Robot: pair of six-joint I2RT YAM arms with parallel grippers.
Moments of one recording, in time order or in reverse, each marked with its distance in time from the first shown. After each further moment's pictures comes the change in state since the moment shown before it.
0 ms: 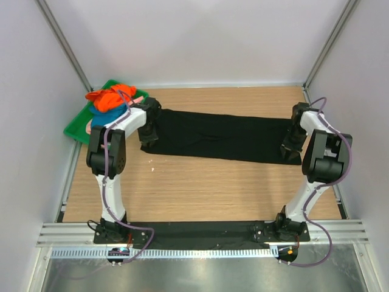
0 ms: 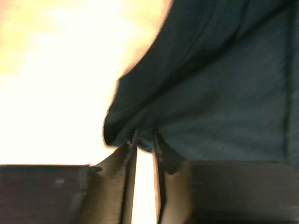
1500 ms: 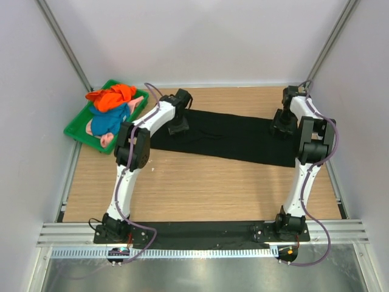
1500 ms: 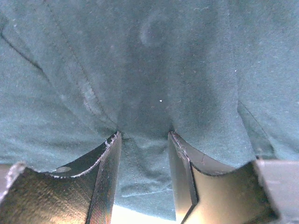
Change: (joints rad) left arm -0.208 0.257 0.405 -0.033 0.048 -0.274; right arm 0.075 0.341 0.467 -0.006 -0.032 -0.036
